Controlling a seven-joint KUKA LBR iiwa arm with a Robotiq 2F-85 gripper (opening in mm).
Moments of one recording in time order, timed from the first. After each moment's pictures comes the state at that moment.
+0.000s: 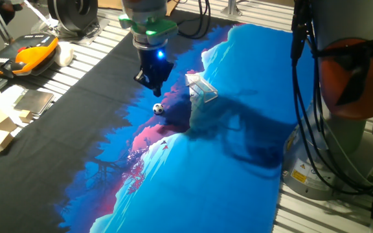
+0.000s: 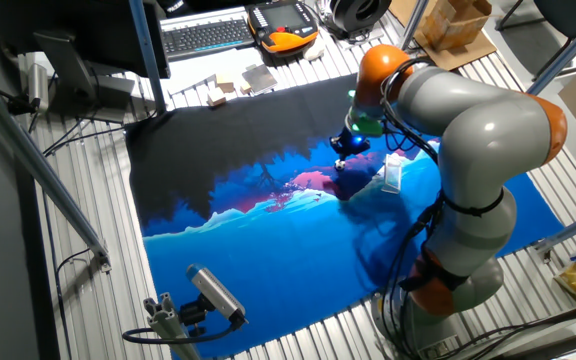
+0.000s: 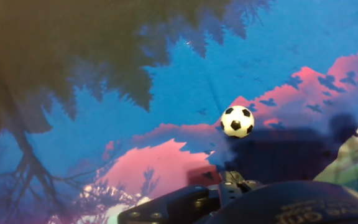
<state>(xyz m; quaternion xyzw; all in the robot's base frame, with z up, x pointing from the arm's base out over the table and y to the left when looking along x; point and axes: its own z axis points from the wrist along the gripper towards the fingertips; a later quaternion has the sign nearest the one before) 0.479 0.033 0.135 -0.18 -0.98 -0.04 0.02</state>
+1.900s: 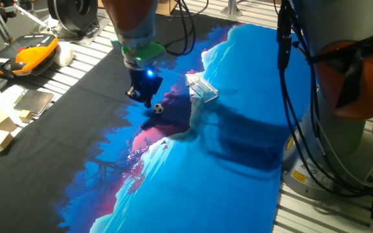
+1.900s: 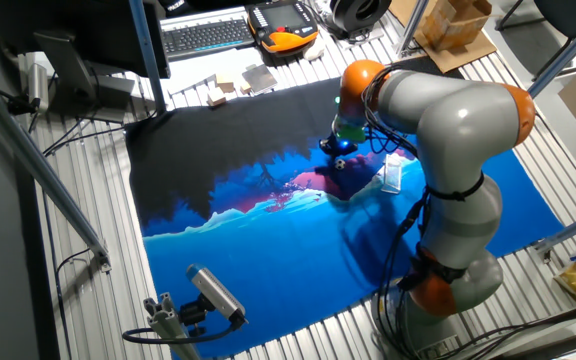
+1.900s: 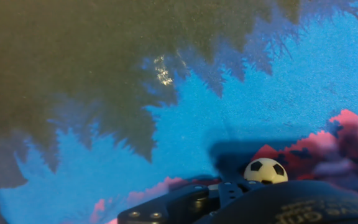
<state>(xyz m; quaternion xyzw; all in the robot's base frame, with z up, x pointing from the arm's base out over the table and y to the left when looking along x) 0.520 0.035 0.063 -0.17 -0.98 -0.02 0.00</state>
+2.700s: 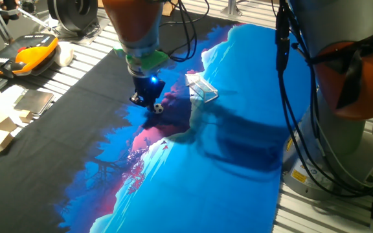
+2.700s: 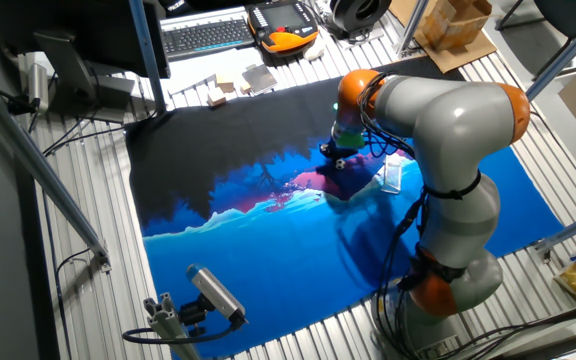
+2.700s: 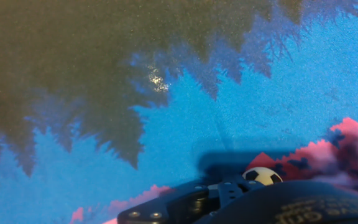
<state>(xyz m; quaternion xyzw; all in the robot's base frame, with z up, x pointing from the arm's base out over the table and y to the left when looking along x) 0.520 0.027 0.043 -0.16 -0.99 0.00 -0.02</state>
